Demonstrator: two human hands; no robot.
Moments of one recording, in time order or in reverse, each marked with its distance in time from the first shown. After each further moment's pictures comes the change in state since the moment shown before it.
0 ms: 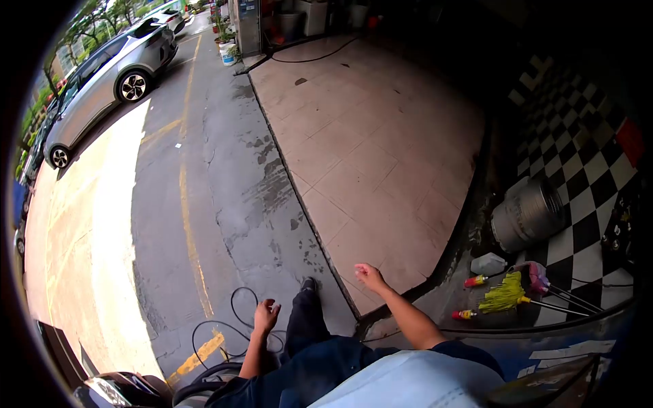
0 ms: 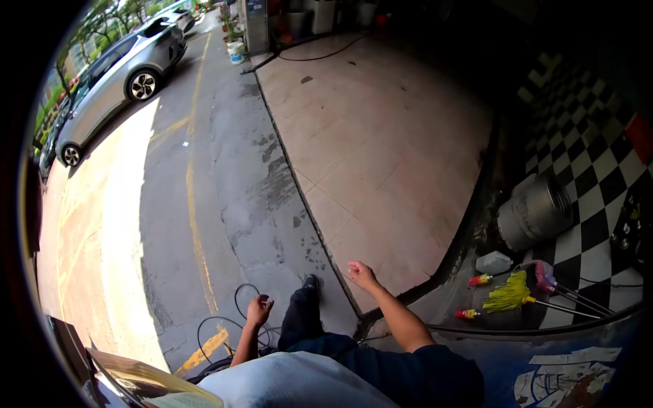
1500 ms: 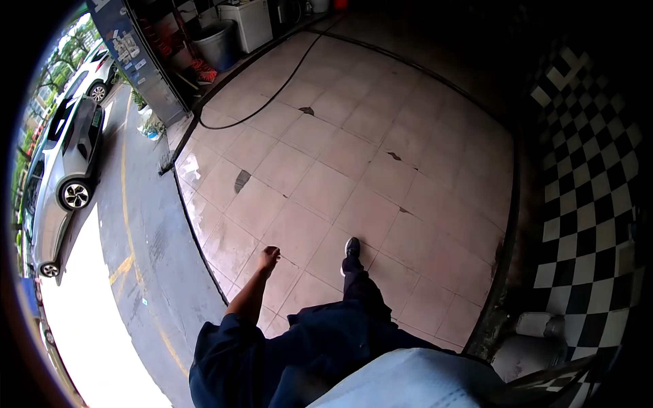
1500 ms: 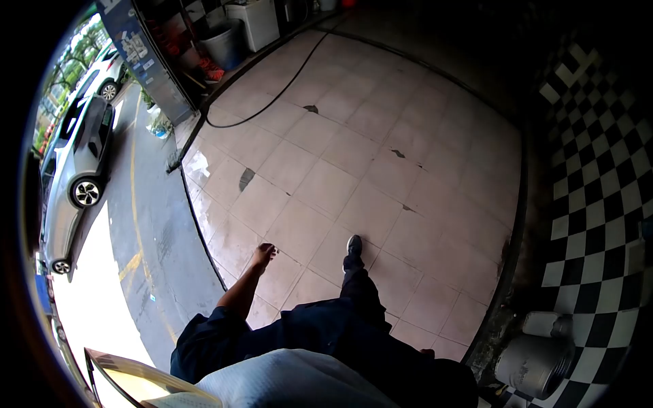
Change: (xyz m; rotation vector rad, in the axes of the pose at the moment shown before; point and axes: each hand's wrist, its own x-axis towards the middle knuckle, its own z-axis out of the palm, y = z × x) left_hand 1.550 0.818 0.187 -0.412 -0.241 -0.120; right_hand 1.026 -0.074 -0.714 0.600 0.658 1.357
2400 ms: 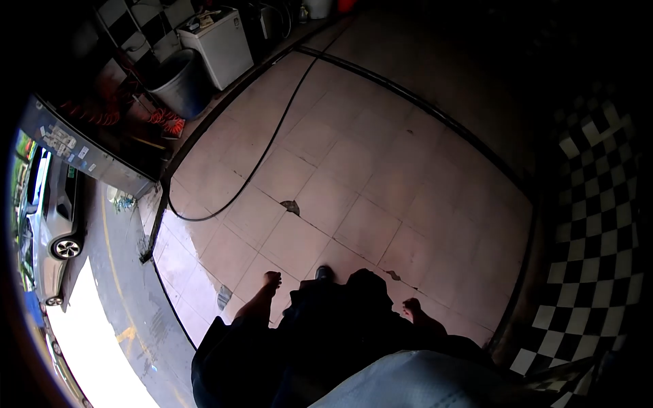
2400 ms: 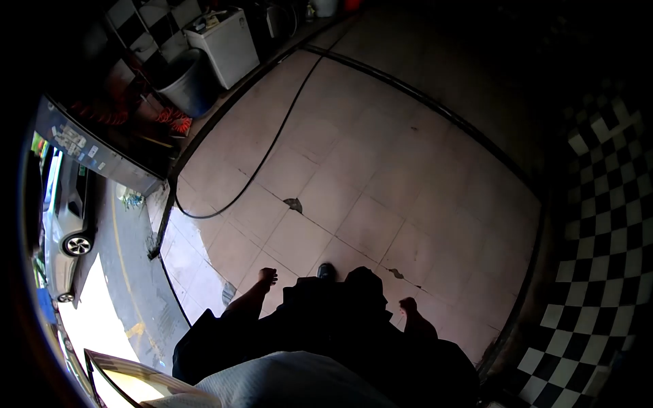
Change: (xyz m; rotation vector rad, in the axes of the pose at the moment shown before) left_hand 0.760 0.431 0.174 0.024 0.006 -0.500; right_hand 0.058 -1.042 0.428 -0.478 -0.261 -0.389
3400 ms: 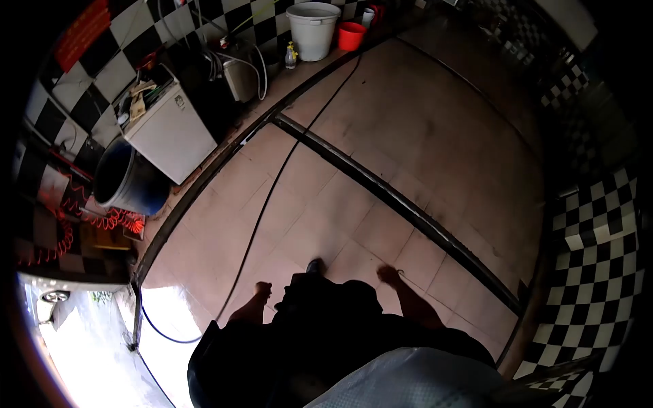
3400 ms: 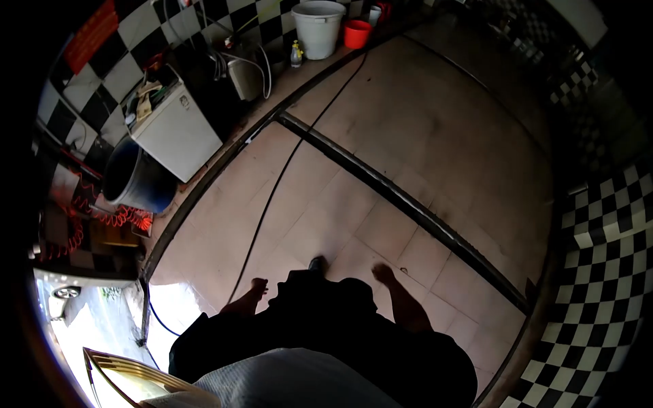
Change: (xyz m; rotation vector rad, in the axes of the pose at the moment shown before) left_hand 0.478 0.890 0.171 0.100 0.130 -0.002; right_hand 0.447 -1.153 -0.146 0.076 -0.317 -0.591
